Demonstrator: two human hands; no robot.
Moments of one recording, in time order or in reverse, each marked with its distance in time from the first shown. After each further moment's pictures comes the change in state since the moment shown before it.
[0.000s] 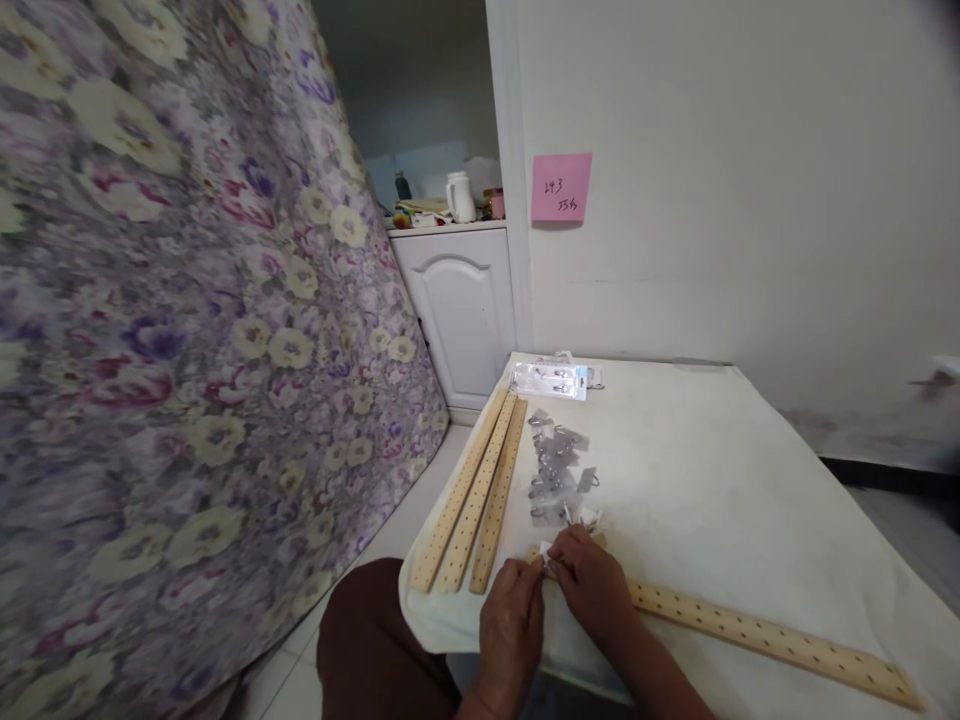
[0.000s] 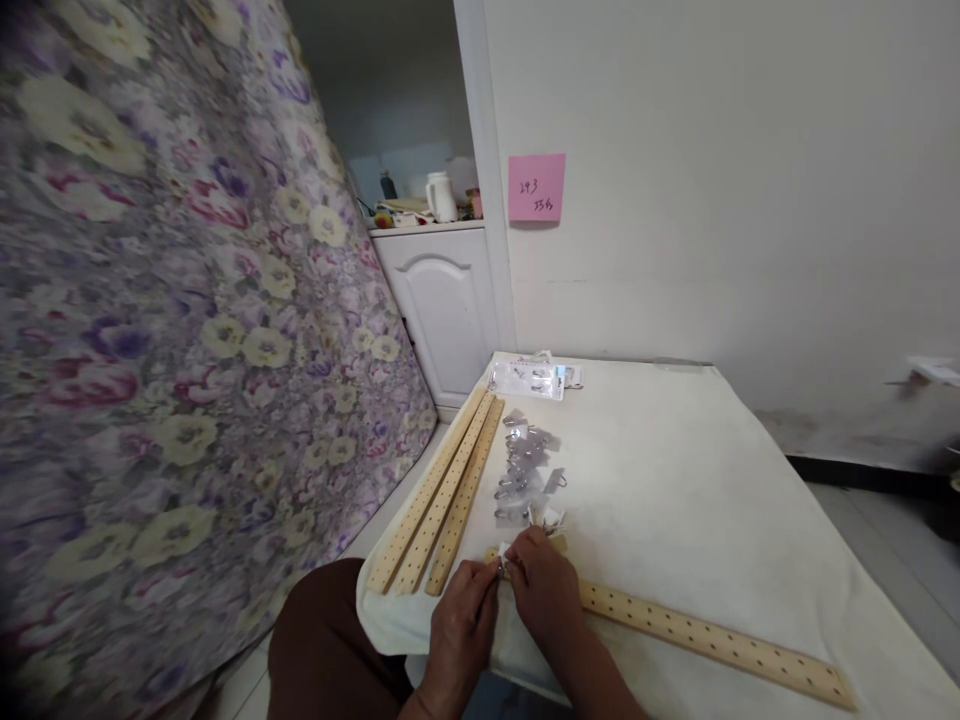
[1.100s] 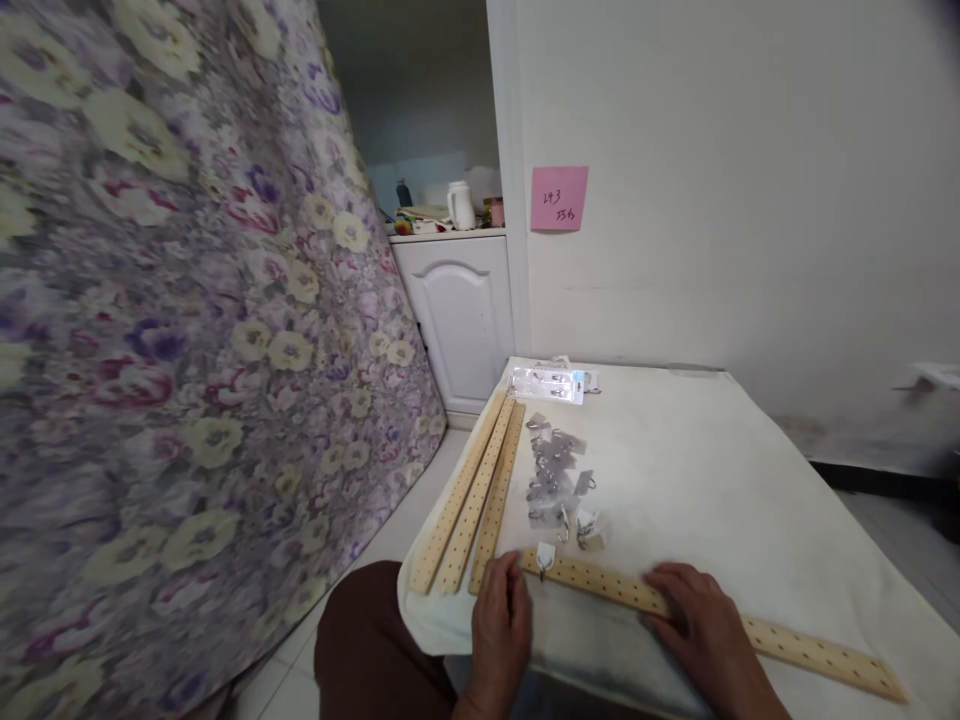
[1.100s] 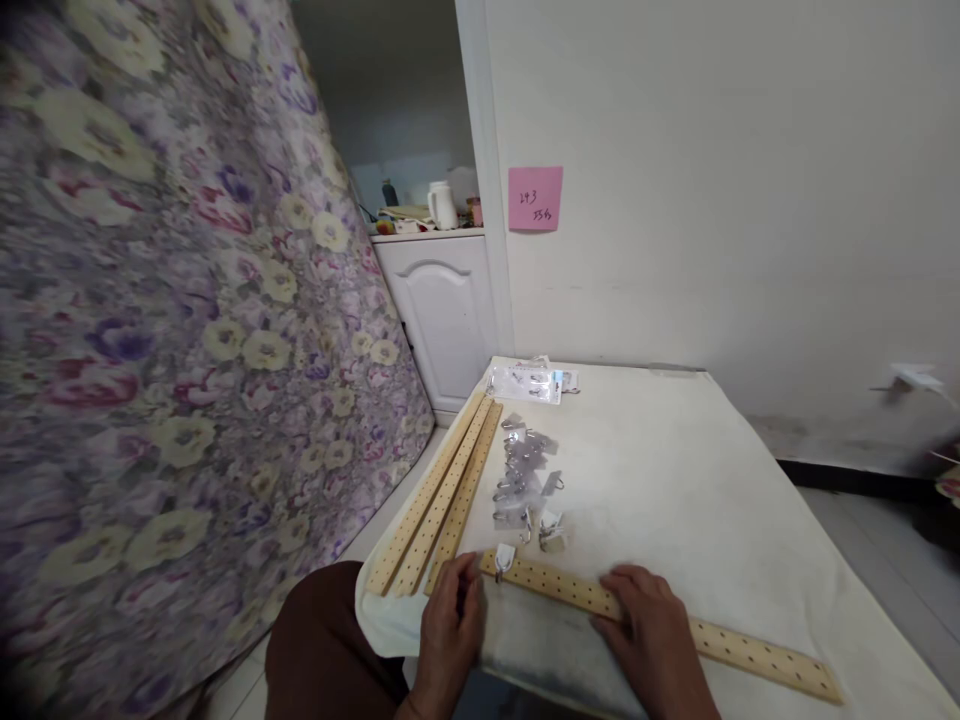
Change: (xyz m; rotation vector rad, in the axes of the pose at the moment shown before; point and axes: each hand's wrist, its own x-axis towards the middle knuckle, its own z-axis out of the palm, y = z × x) left_hand 0.001 -0.003 -0.003 -0.080 0.145 -0.141; right_hand -0.073 0.087 -0.065 -0.132 0.150 0.048
